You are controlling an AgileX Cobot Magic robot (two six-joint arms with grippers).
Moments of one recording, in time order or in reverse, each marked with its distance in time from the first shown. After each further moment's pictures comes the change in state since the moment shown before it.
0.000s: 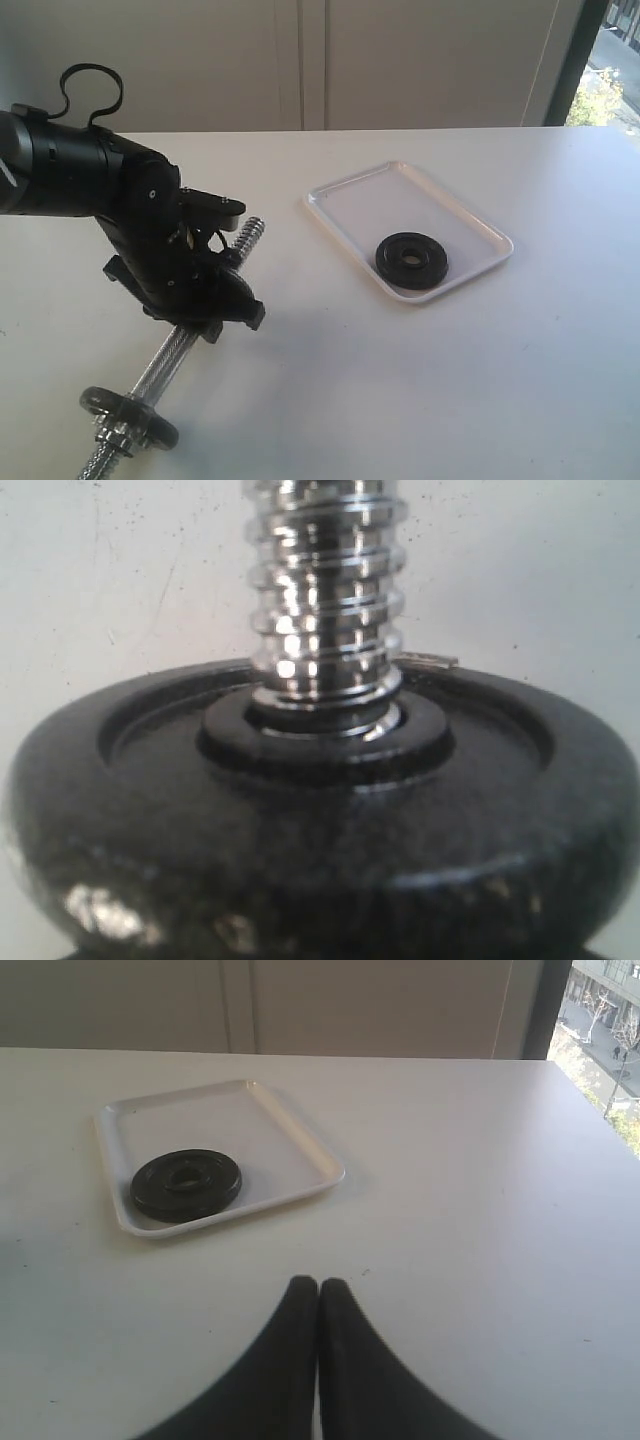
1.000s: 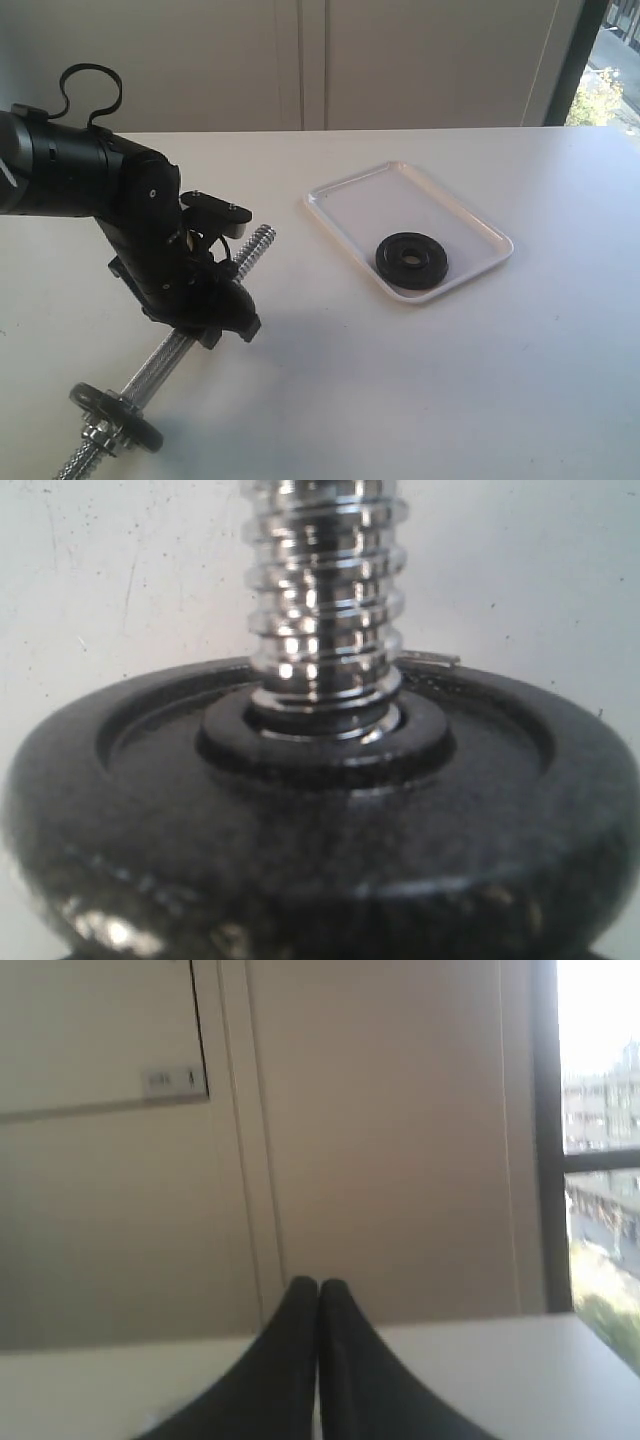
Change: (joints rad) left arm 0.000 0.000 0.000 -0.019 0.020 0.128; right arm 0.000 0.000 0.000 -0.004 -0.502 0.116
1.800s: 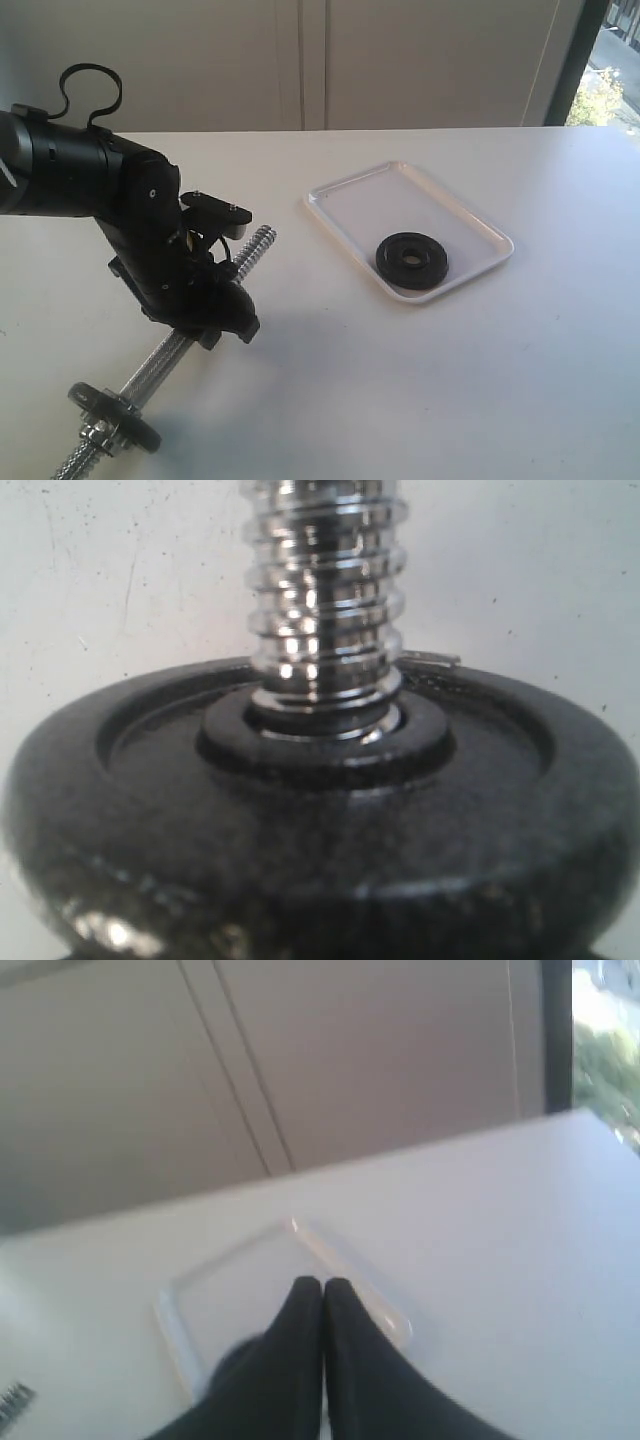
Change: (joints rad) left arm 0.000 0.000 0.000 0.000 0.004 0.011; right arm 0.005 0.717 -0.557 -0.040 0.379 0.154
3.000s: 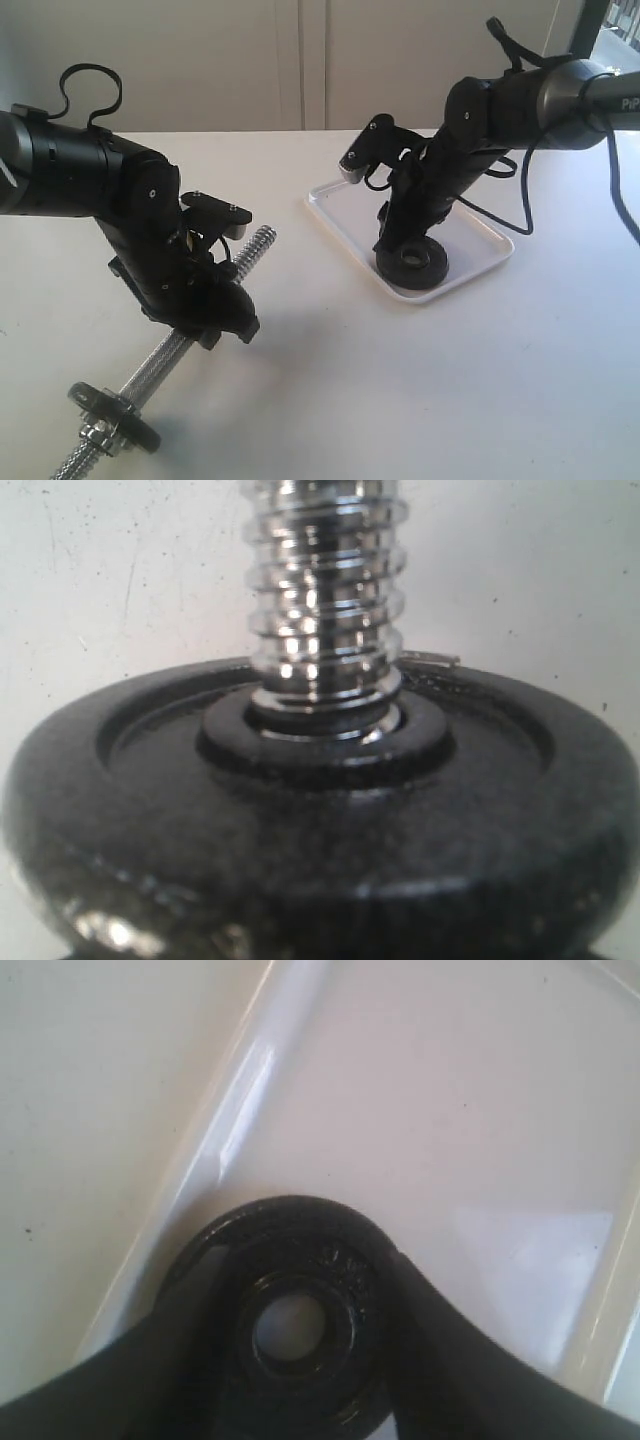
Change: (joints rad) left arm 0.000 0.000 0.000 0.000 0.000 0.002; right arm 0.239 1.300 -0.864 0.173 0.372 -1.052
